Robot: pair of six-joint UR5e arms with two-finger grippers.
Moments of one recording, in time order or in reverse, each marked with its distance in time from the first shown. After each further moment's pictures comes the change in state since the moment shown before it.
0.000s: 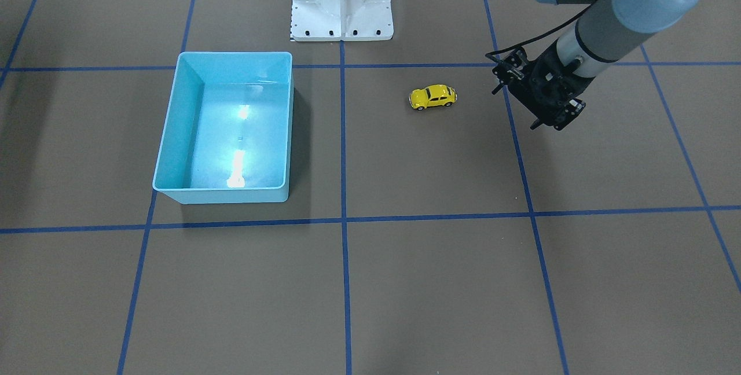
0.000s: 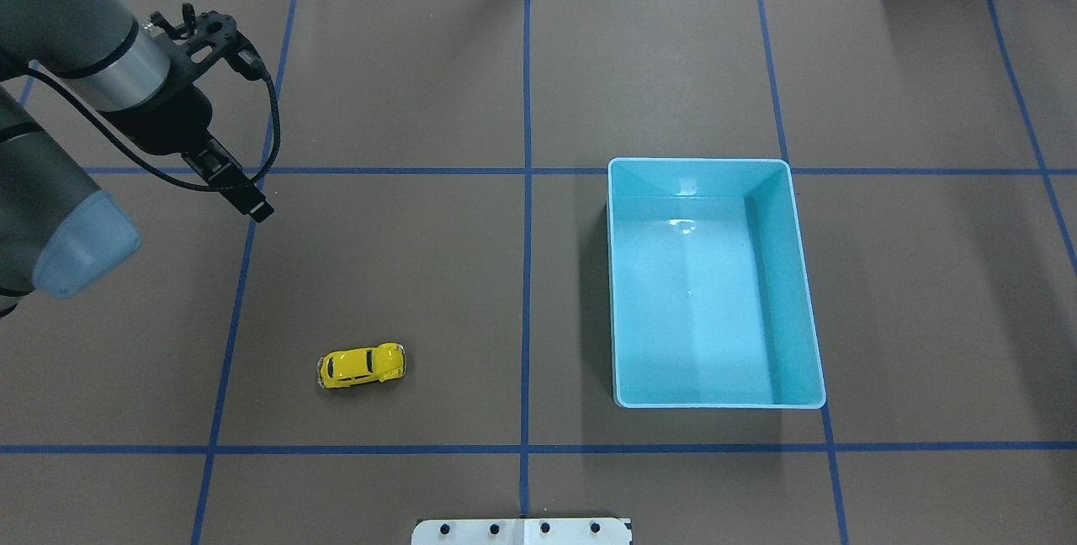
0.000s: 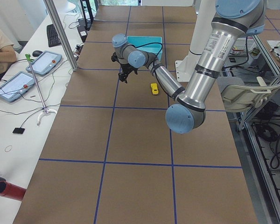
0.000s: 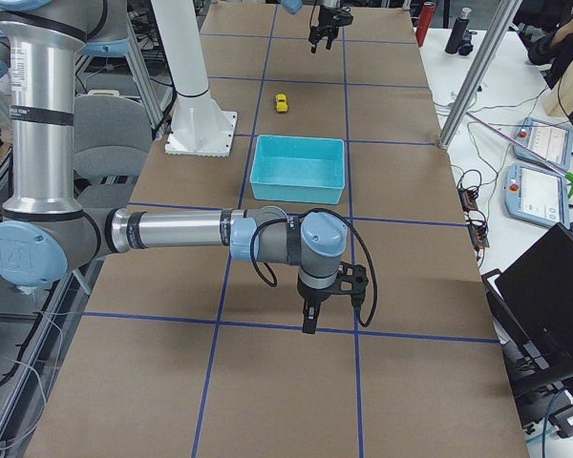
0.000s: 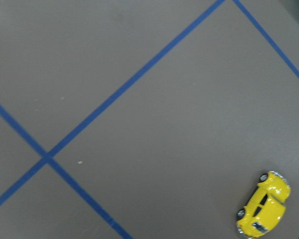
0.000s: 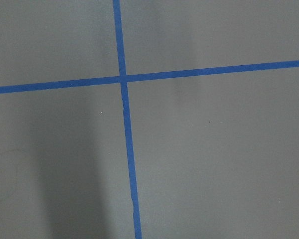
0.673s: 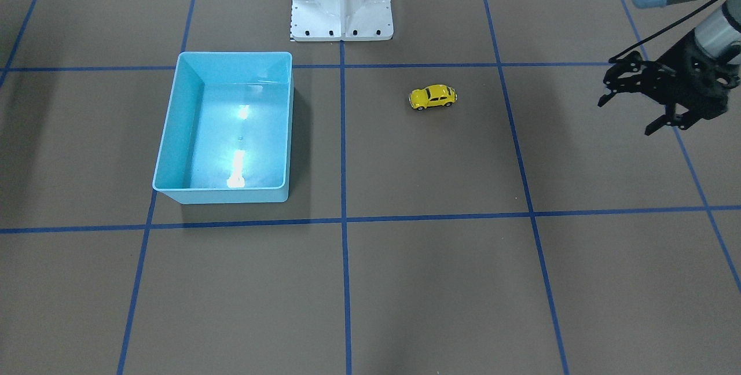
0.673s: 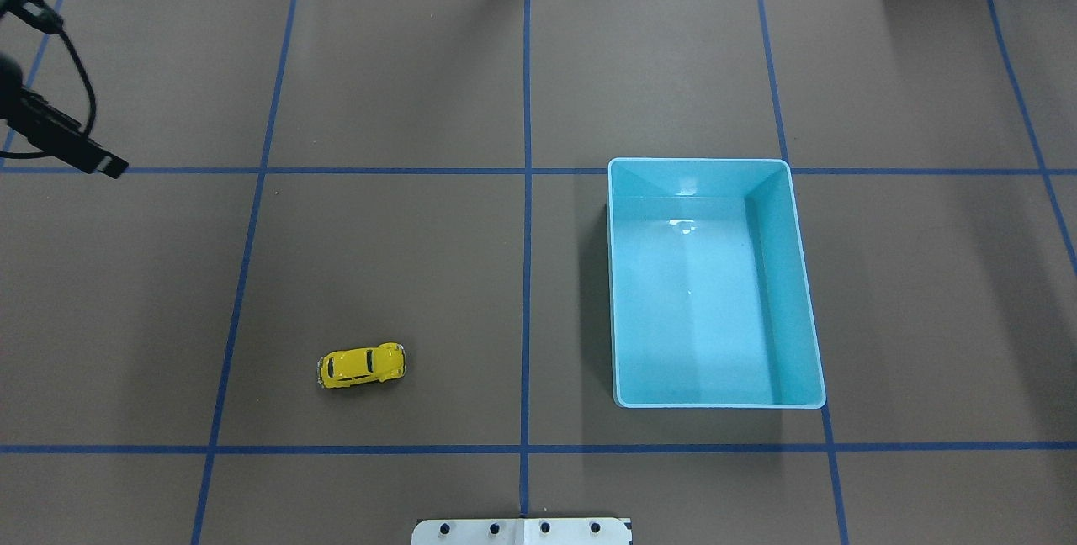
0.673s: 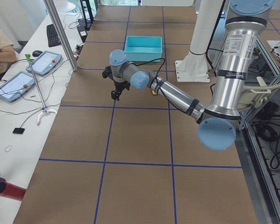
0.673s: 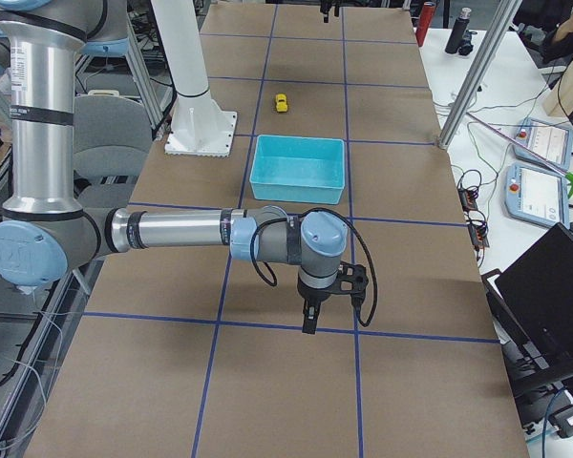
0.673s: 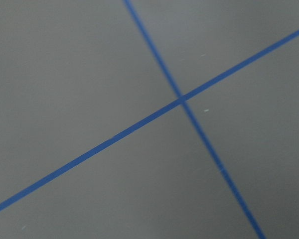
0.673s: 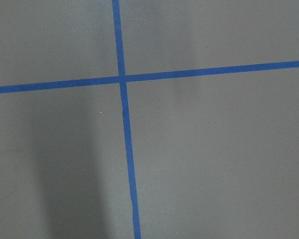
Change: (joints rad) left arm -0.199 0.244 -0.009 -0.285 -0.050 -0.046; right arm 0.000 0.001 0.001 -0.001 -0.001 -0.002
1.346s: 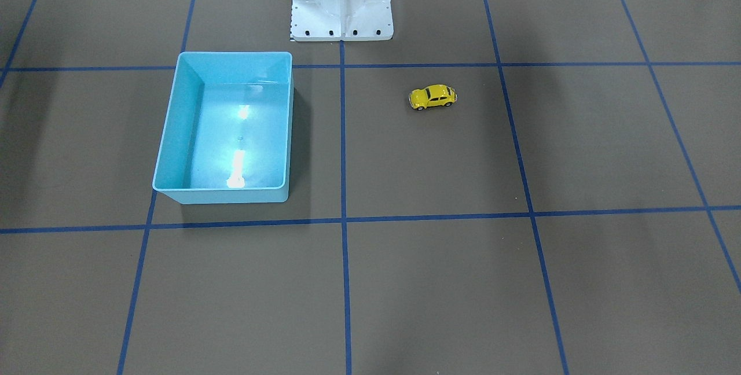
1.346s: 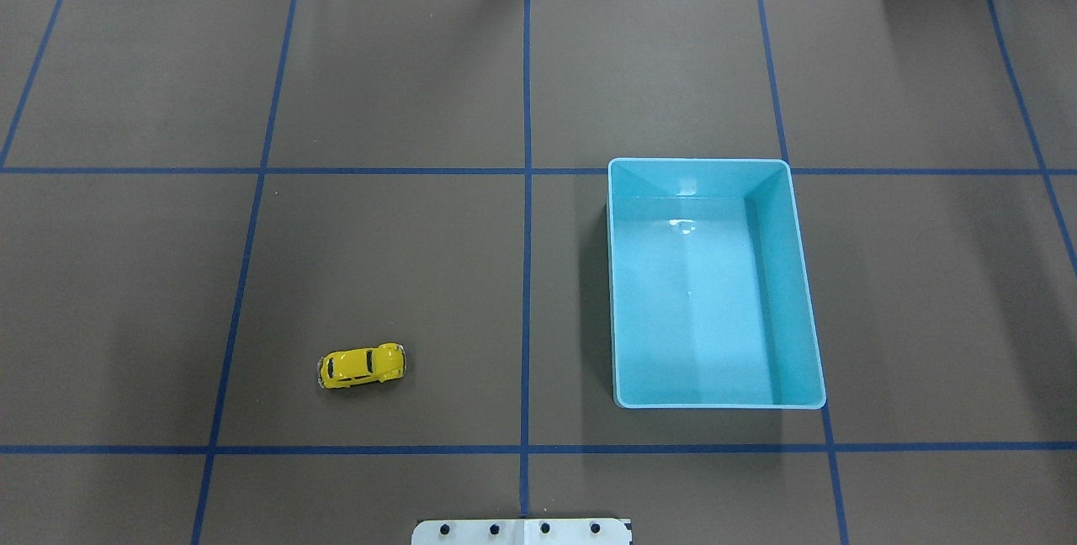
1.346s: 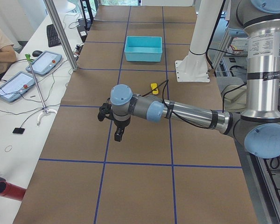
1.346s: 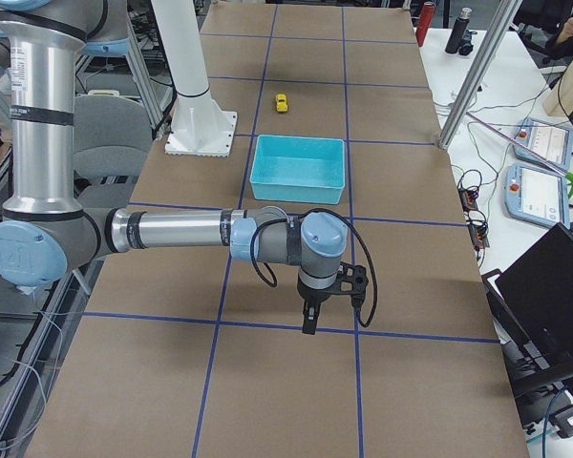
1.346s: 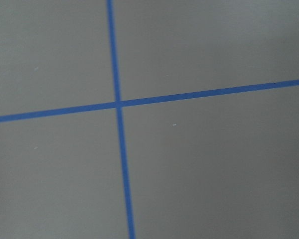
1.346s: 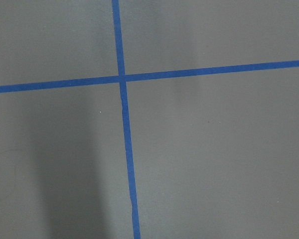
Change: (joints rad) left arm -0.291 0.218 0.075 -0.007 -0.004 0.005; right arm 0.000 -0.001 -0.001 0.001 -0.001 0.001
